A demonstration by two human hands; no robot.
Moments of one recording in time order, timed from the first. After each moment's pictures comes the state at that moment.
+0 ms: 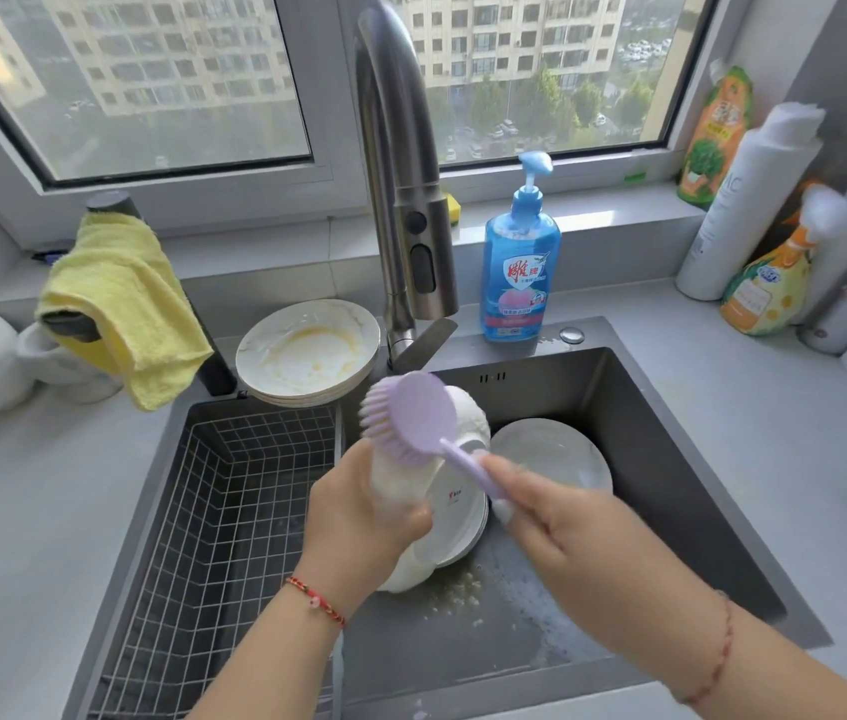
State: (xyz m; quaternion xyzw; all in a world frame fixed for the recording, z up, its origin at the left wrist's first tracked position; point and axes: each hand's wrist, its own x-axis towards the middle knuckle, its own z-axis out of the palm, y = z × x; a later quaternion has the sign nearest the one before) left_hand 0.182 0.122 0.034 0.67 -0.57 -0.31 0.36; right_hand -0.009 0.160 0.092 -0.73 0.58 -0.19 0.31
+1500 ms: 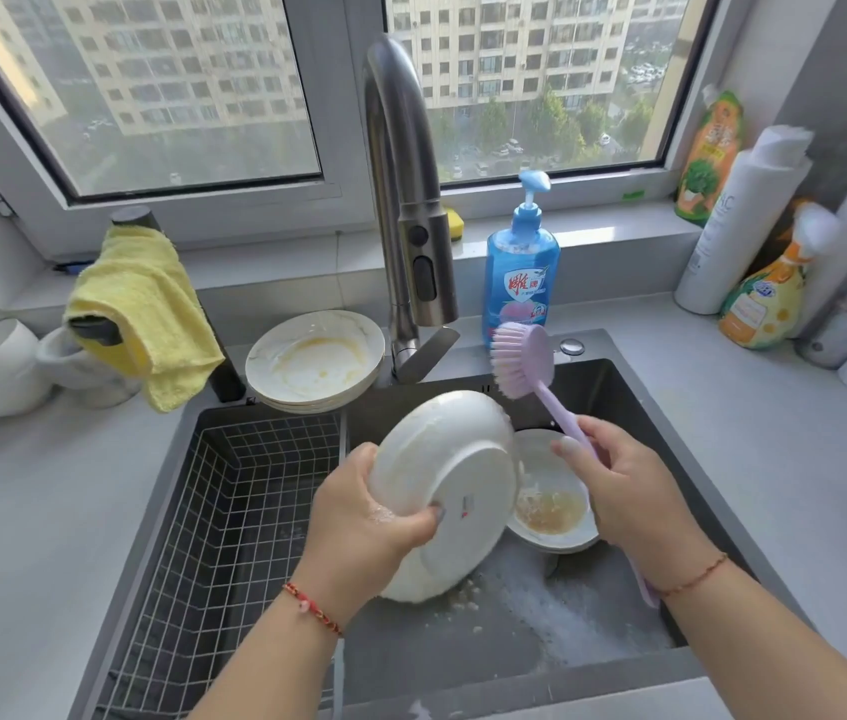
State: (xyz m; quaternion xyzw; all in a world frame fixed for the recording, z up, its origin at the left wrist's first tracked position) left_hand 0.186 0.134 0.043 0.63 -0.59 -0.34 0.38; right_hand -0.049 0.120 0.042 -0.54 0.65 -0.40 0.35
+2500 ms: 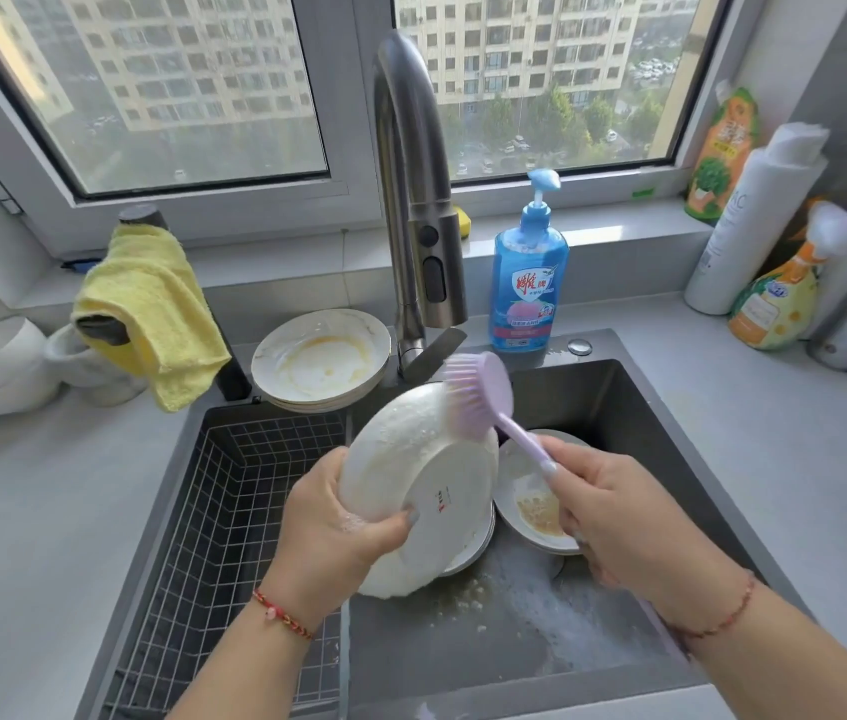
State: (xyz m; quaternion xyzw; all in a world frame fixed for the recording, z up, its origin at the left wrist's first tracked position) left_hand 0.212 0.135 0.036 0.60 -0.56 -0.37 0.44; right_hand -0.022 0.146 0.093 -0.54 0.61 -0.30 0.49
